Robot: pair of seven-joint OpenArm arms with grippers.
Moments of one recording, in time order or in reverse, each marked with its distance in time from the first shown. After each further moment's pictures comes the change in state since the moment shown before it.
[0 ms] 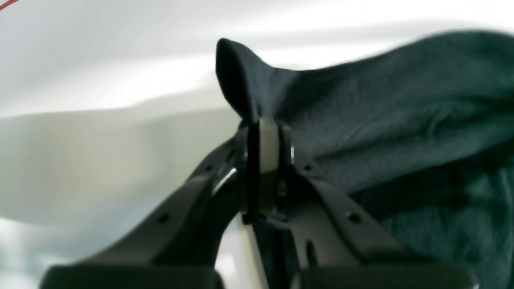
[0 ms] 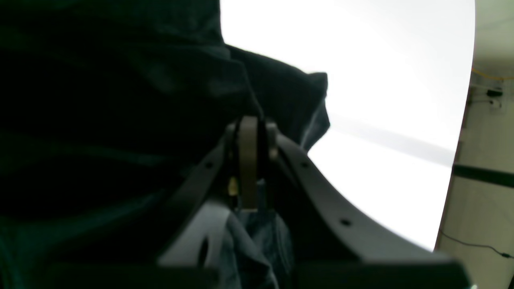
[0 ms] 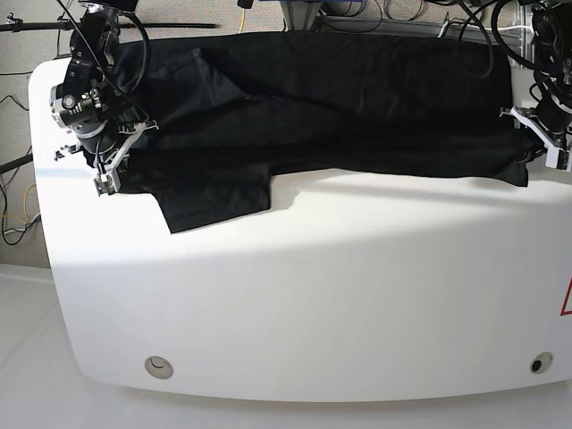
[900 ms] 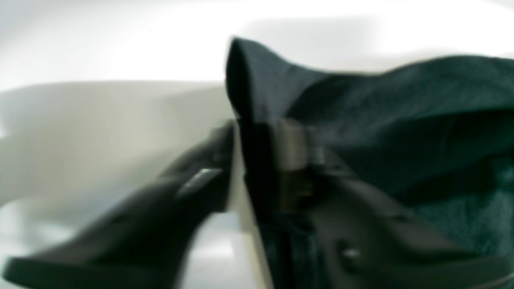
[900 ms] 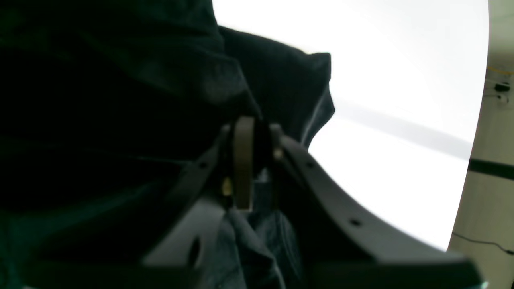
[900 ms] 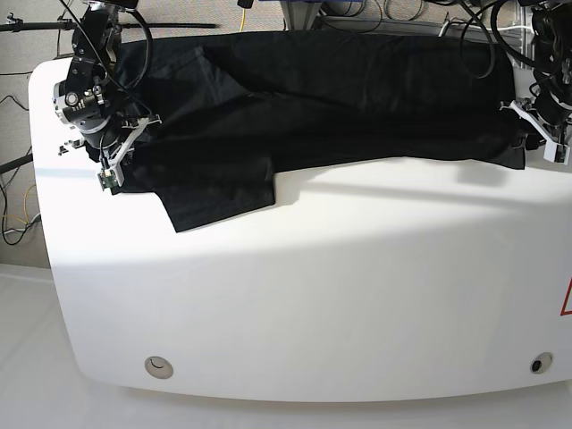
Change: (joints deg) left arm -0.3 -0.1 -0.1 -3.5 1.4 1.1 3.7; right arm -1.0 -0.4 -0.3 -0.9 0.0 0.1 0.0
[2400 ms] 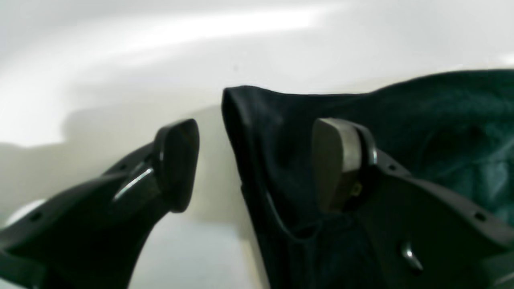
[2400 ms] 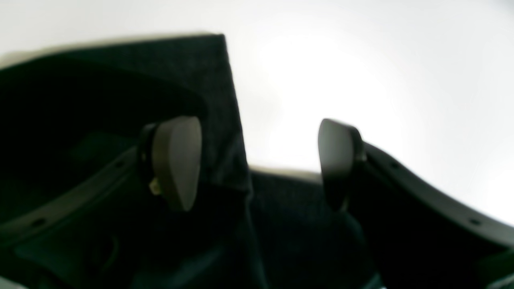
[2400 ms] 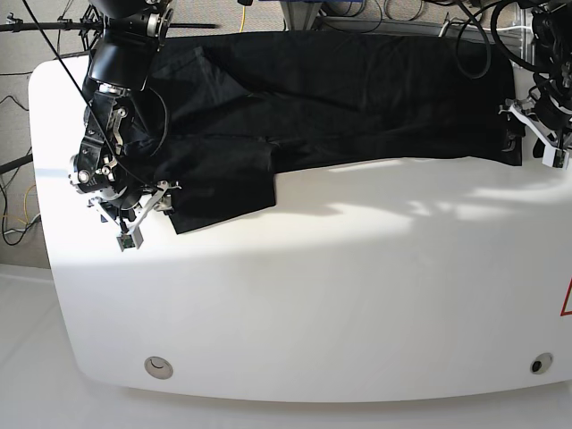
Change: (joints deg) left arm -0.8 0.1 0.5 1.7 0.1 -0.4 1.2; right arm 23.6 -2.5 -3.1 -26.3 1.4 1.1 0.1
